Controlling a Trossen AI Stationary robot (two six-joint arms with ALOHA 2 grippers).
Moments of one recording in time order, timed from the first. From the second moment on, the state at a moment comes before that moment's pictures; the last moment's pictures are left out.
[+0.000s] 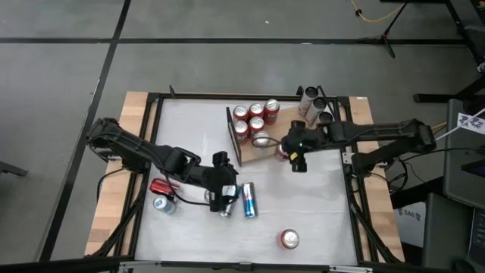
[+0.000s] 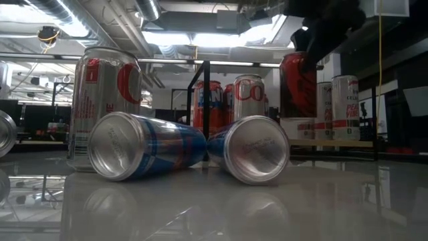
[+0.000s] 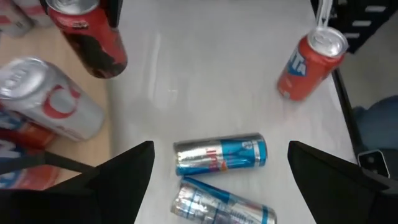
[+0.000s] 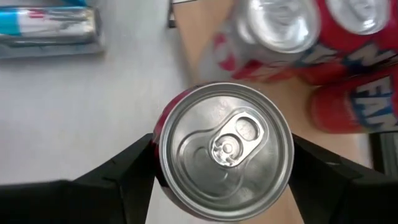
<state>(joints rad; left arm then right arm) -0.36 1.57 1.46 -0.68 -0.30 -0.30 0.00 1.29 1.12 -0.84 0.16 -0.12</state>
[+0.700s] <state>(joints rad) -0.35 1.54 1.46 -0.69 -0.35 -0.28 -0.31 1.29 1.01 -0.66 -0.10 -0.32</state>
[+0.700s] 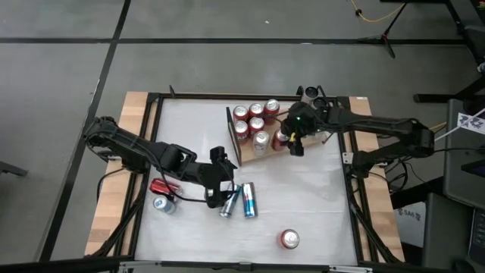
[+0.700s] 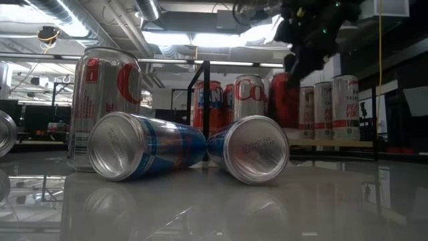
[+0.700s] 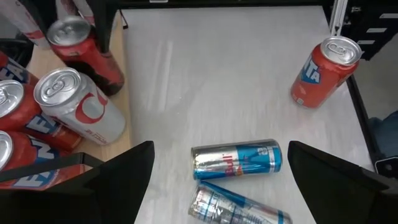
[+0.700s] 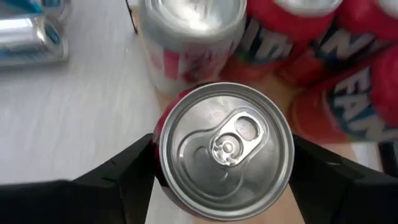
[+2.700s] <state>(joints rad) -0.33 1.52 1.46 -0.78 -0.19 -0.80 -0.31 1.29 1.13 -0.76 -0.07 -0.35</state>
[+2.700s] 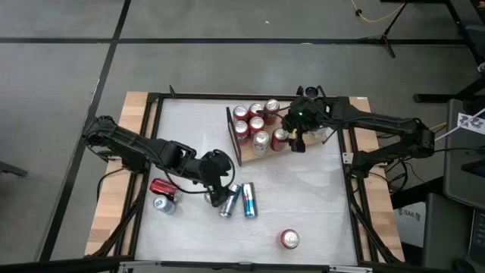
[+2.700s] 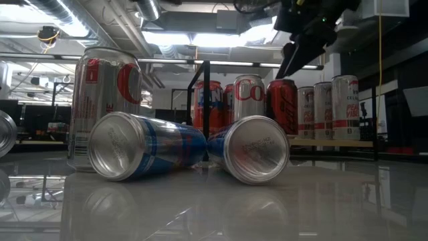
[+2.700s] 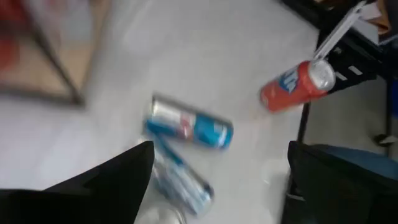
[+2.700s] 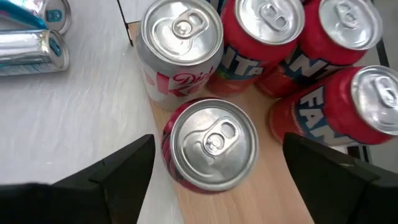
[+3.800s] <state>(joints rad) -0.36 1.73 1.46 -1.12 -0.04 -1.70 -0.31 1.29 1.27 -0.88 -0.11 -0.34</state>
